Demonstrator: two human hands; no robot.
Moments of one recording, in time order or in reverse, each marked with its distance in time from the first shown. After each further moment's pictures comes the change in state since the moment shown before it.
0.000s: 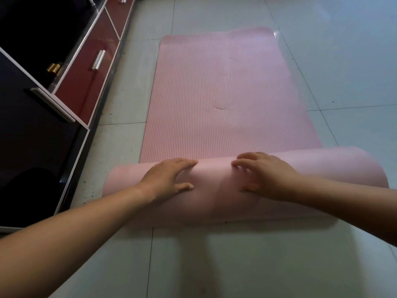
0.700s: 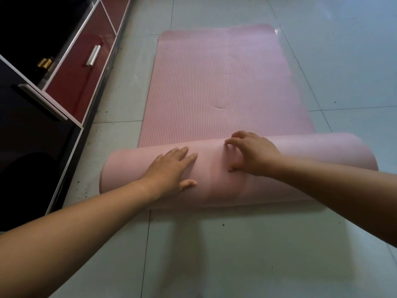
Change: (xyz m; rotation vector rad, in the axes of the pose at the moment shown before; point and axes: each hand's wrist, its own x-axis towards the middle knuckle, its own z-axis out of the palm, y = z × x) left_hand 0.026 0.007 0.005 0.315 -0.061 -0.025; right_hand 0.053 0.012 -0.008 0.001 0.065 0.112
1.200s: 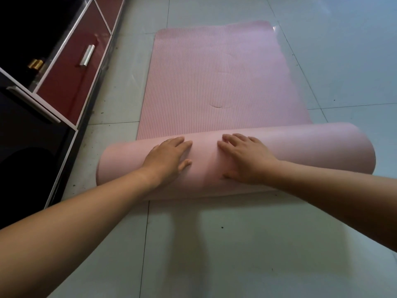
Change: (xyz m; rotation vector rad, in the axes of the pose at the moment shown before) left_hand 0.024 -0.004 -0.017 -0.101 0.121 -0.047; right_hand -0.001 -0.007 0.007 -0.179 -0.011 -0.106
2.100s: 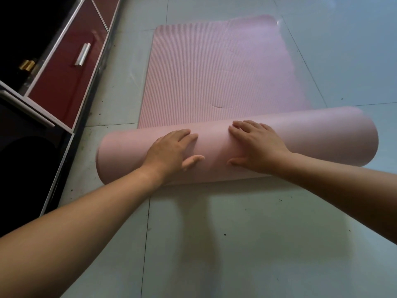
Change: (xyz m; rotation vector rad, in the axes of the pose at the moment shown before) left_hand 0.023 -0.004 -0.002 0.013 0.160 0.078; right_hand 0.020 0.030 -0.006 0.065 0.103 0.094
